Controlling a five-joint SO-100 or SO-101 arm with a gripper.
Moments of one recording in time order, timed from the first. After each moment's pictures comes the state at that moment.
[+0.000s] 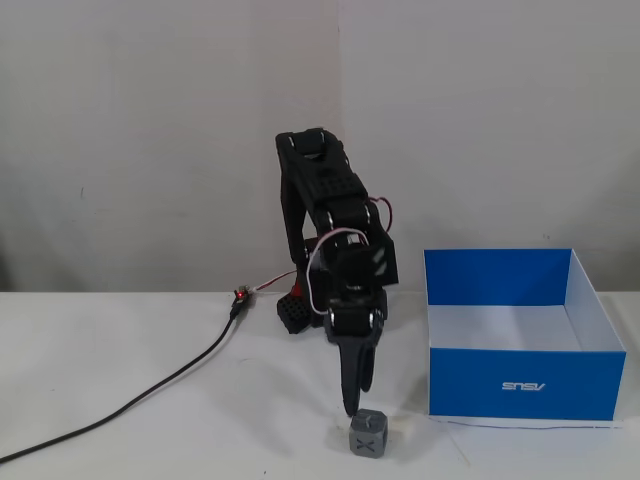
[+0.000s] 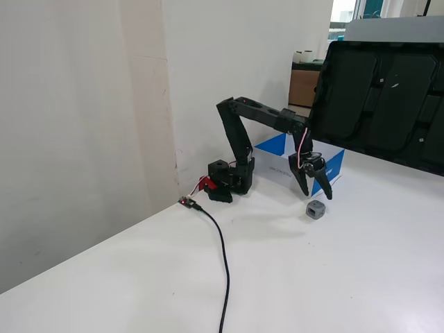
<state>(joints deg) -25.6 102.0 119.4 60.7 42.5</state>
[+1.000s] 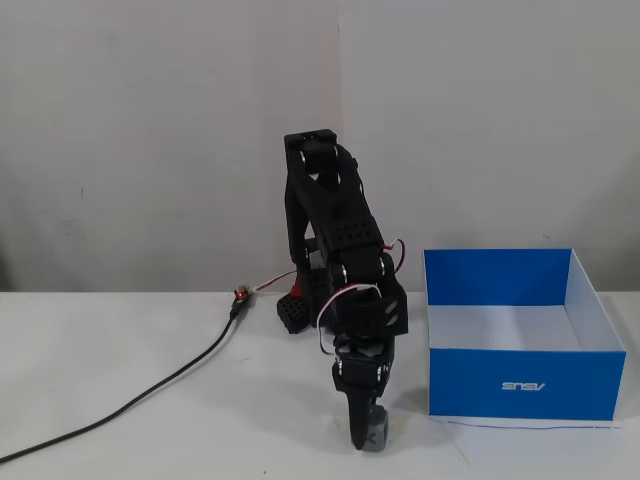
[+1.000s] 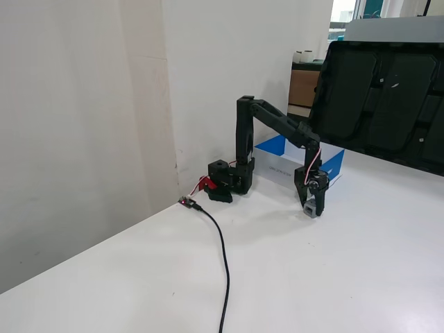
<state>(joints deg) -25.5 82.5 112.7 57.7 43.0</state>
